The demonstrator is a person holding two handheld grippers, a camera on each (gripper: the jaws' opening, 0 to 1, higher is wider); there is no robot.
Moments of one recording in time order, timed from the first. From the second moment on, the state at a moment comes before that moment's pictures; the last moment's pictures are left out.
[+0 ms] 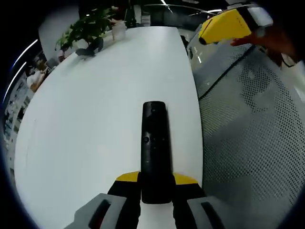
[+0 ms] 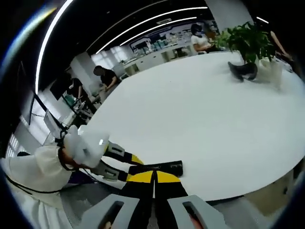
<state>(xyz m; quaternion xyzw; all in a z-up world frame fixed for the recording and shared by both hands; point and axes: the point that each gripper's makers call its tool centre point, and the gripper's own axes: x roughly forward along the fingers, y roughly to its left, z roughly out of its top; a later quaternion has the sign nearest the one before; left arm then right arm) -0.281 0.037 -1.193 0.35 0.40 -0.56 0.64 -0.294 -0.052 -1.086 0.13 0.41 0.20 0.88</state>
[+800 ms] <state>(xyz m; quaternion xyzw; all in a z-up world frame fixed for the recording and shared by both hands) -0.309 0.035 -1.194 0.36 0.40 -0.57 0.62 -0.293 -0.047 -1.164 0.14 0.55 0.17 0.80</state>
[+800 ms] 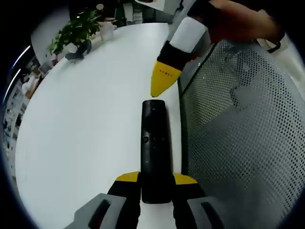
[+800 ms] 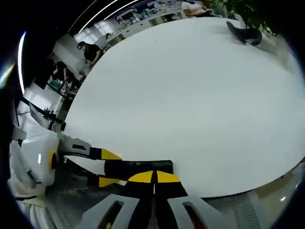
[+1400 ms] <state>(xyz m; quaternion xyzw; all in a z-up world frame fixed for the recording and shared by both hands) -0.307 0.036 -1.194 0.34 0.39 -0.58 0.63 -0.292 -0.052 -1.190 0.13 0.58 0.16 0.78</state>
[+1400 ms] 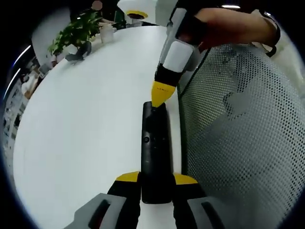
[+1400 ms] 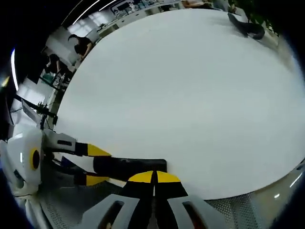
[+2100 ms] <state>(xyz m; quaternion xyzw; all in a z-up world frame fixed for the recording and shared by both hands) -0.307 0.036 -1.194 0.33 0.38 -0.59 0.63 -0.285 -0.053 -1.188 0.13 0.58 0.16 0.79</state>
